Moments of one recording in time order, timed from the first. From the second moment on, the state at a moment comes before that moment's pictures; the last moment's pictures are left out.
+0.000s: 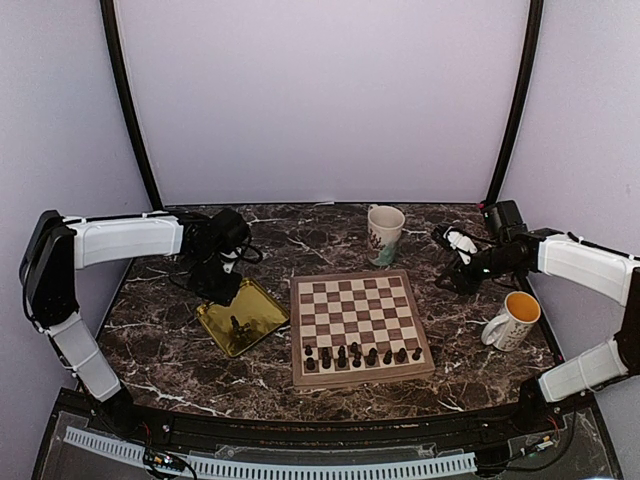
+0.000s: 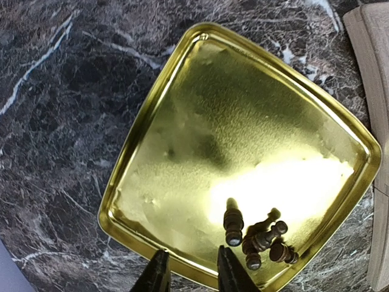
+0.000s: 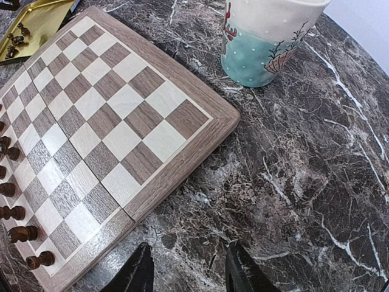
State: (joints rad) left arm -0.62 1.69 1.22 -0.92 -0.18 -0.32; right arm 0.25 1.30 0.84 -0.49 -0.40 -0.50
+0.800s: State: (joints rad) left arm -0.59 1.79 1.17 -0.83 -0.02 -0.37; right arm 0.25 1.30 0.84 -0.50 -0.41 -0.51
